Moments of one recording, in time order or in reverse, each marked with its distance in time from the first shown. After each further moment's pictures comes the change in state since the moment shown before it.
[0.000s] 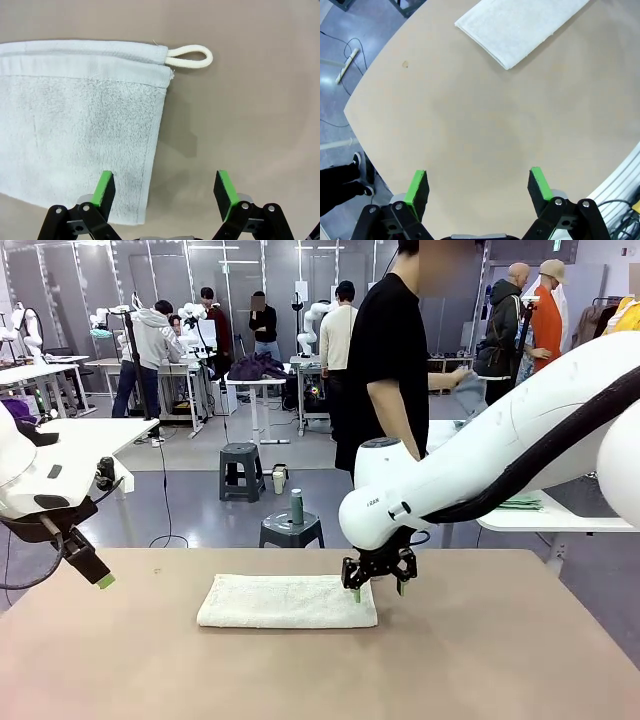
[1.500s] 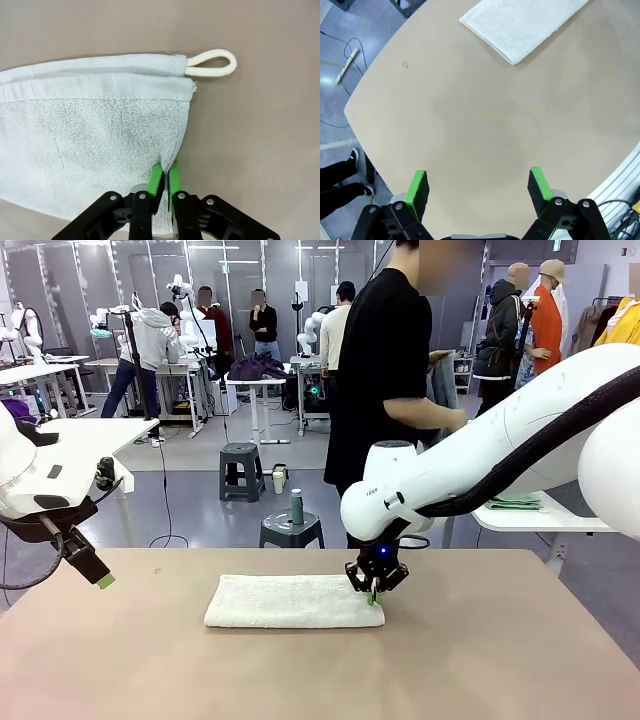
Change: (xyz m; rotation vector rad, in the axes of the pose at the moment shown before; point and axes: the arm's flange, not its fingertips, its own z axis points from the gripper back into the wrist) left arm 0.000 0.000 0.000 0.000 0.000 0.000; right arm 0.014 -0.008 -0.012 0.112 0.043 -0.125
